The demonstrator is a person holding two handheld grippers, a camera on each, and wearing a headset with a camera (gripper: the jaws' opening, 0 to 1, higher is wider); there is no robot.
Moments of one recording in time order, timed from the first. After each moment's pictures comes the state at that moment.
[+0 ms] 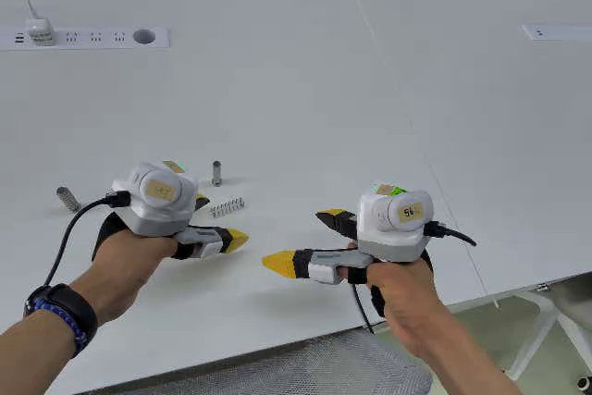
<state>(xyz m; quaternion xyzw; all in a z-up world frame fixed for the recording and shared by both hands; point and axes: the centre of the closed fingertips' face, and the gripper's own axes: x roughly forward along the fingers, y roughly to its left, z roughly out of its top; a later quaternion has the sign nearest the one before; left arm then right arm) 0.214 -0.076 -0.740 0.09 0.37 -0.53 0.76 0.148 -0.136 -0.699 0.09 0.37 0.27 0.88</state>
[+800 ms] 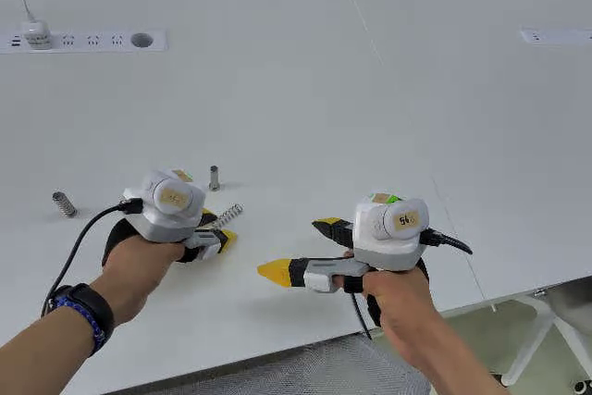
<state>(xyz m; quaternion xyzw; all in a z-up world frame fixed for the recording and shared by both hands) 0.220 -0.074 -0.765 0.12 0.38 -0.50 0.76 0.147 -0.132 -0.701 0.10 0.37 0.27 0.88</state>
